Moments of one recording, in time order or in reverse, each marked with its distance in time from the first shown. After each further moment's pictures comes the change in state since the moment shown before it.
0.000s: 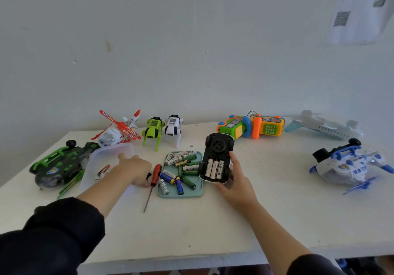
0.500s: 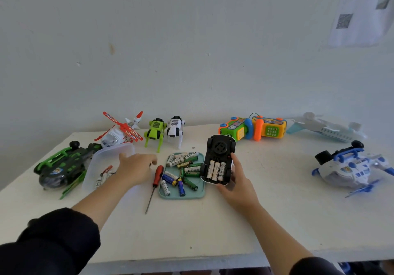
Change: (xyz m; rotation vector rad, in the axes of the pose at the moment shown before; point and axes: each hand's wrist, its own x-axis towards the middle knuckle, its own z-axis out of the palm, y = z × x) left_hand -0.004 -0.003 0.011 -0.358 0.394 -0.030; right_hand -0.002 -0.004 -0.002 0.020 -0.014 -0.001
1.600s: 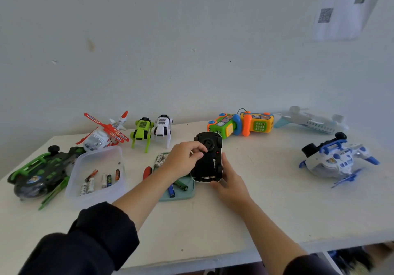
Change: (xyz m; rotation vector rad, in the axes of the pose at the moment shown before) left_hand 0.003 0.125 -0.024 -0.823 0.132 0.349; right_hand 0.004 -0.002 -0.004 -0.011 -0.054 0.114
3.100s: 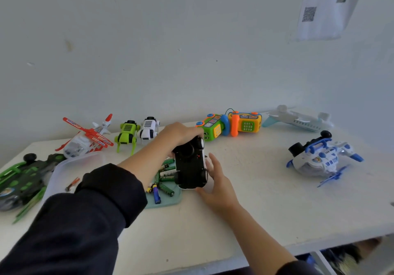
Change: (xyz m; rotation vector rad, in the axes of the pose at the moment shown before) left_hand 0.072 0.039 -0.010 0.010 -0.153 -0.618; right_hand -0.004 0.001 -0.002 -0.006 0.067 -0.145
